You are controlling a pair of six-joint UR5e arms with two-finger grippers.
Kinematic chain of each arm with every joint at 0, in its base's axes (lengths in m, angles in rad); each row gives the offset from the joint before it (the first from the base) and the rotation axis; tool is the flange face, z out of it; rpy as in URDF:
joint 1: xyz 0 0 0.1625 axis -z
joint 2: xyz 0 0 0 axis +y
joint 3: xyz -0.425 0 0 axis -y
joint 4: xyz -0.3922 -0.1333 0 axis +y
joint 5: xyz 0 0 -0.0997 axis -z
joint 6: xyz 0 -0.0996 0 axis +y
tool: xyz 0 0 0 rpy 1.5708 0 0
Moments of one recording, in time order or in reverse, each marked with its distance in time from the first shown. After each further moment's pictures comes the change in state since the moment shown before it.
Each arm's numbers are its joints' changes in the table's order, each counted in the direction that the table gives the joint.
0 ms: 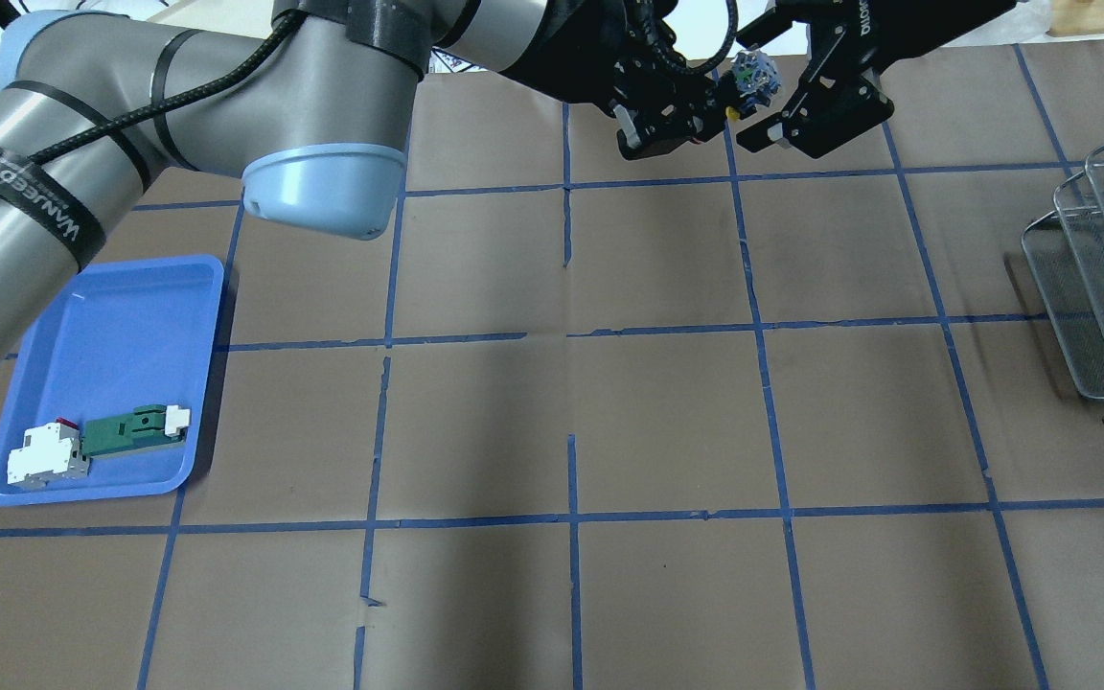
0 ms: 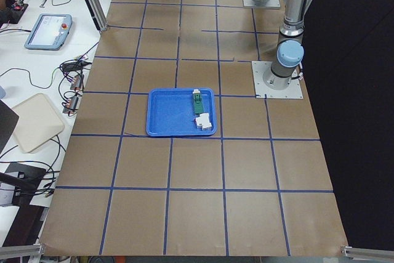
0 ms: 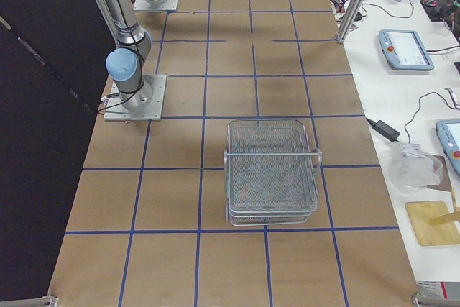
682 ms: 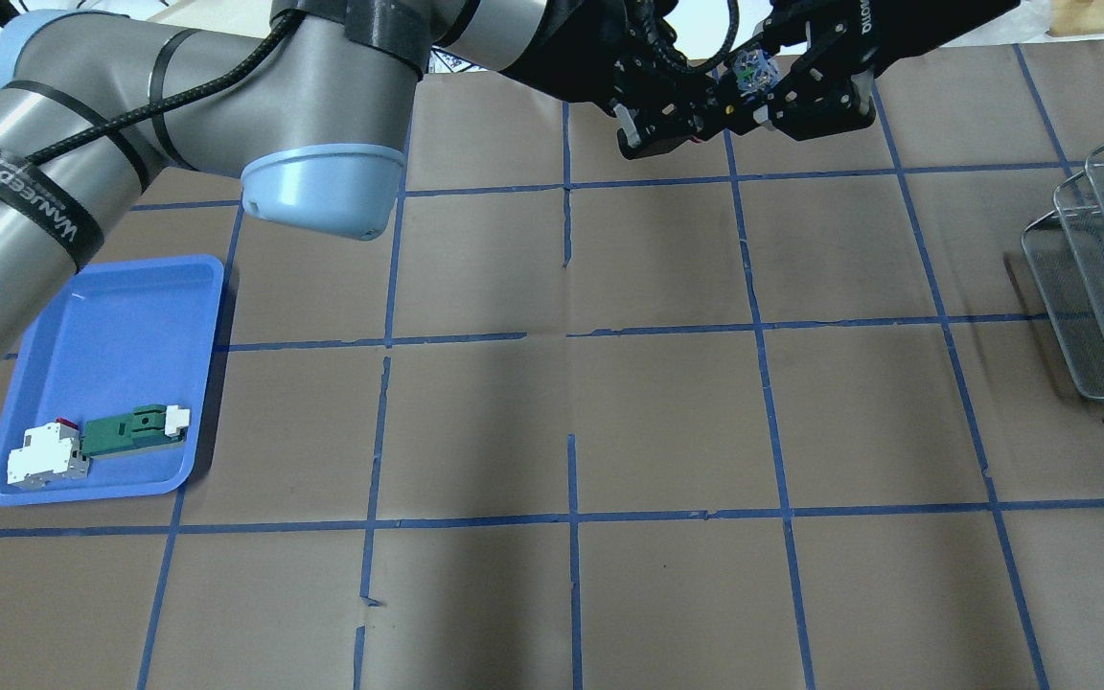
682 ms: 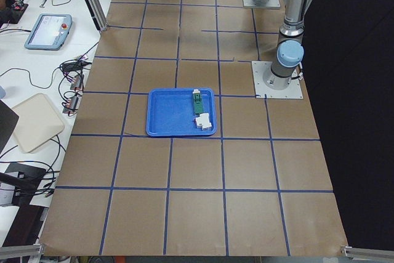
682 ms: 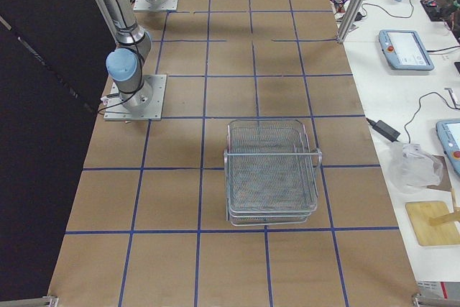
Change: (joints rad) left arm 0.000 -0.002 -0.001 -0.001 0.000 0.000; right arm -0.002 0.012 0.005 0.011 0.002 0.003
